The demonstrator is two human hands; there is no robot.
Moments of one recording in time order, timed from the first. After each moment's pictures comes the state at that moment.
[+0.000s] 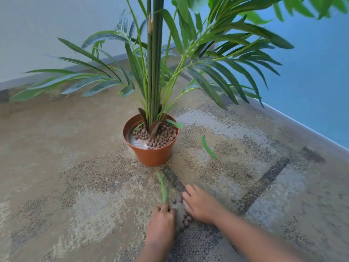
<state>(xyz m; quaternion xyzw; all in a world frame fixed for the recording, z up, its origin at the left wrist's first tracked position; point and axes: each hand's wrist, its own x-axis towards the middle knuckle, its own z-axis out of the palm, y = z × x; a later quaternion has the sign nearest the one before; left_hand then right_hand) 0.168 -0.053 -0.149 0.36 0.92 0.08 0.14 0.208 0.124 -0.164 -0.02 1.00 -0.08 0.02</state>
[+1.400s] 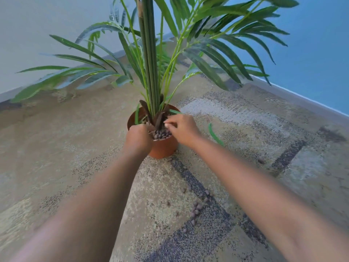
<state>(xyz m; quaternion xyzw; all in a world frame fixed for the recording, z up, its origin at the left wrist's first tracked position) -0.011 -0.012 -0.029 0.25 0.93 0.26 -0.01 0.056 0.139 -0.041 0.14 0.89 -0.37 -0.21</state>
